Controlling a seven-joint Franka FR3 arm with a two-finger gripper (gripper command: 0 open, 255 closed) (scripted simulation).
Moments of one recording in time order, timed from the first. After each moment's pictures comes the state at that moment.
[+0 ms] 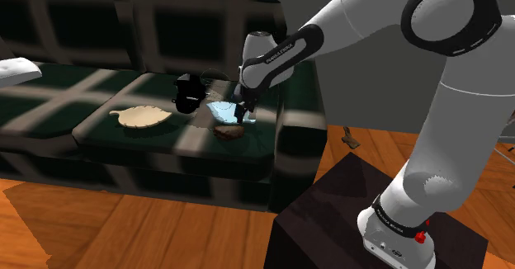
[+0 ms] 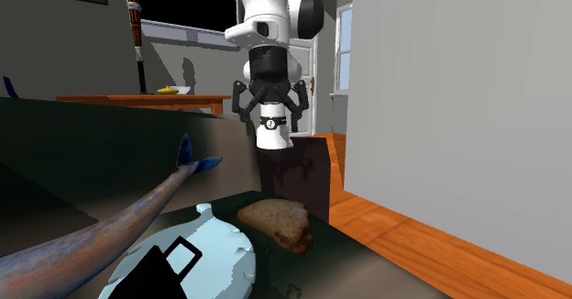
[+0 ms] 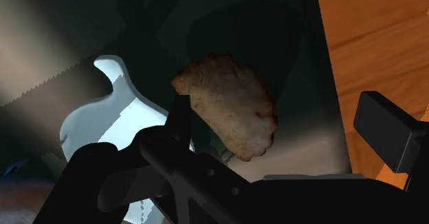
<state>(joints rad) 0.04 0.23 0.13 -2.12 0.03 2.46 -0.23</state>
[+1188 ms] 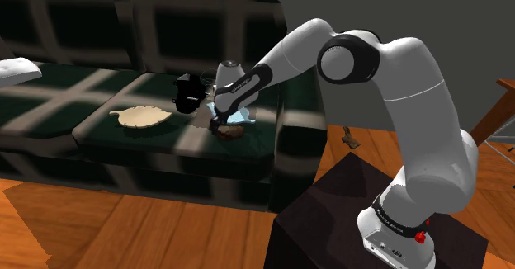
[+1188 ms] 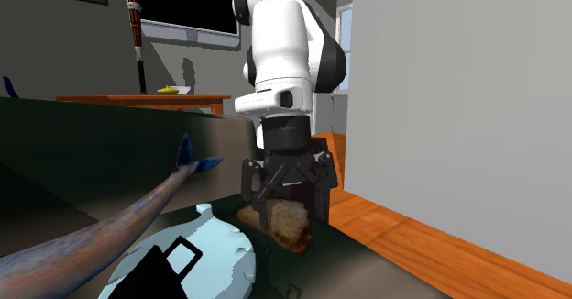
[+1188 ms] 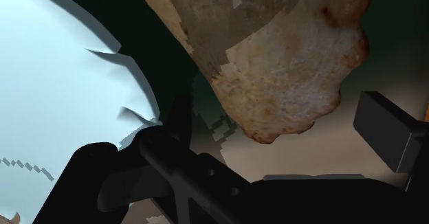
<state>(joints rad) 0.11 0.75 0.12 -1.64 -0.03 2.58 -0.24</state>
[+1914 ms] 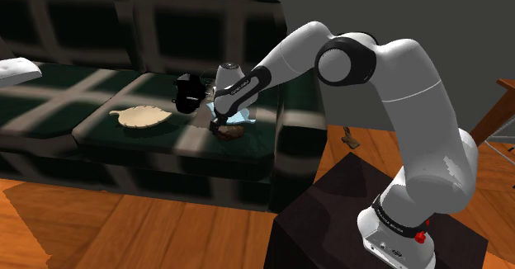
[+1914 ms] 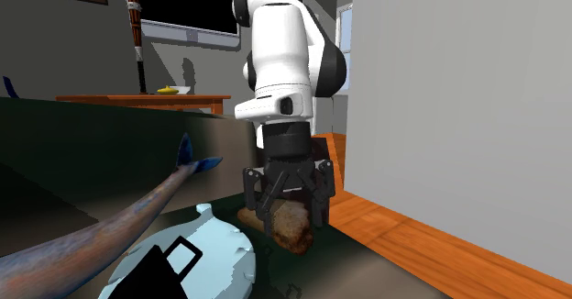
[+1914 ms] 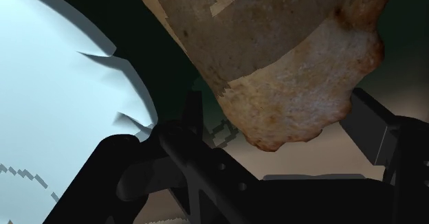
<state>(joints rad) 0.11 0.77 0.12 -1.63 -0.03 2.58 -0.24</state>
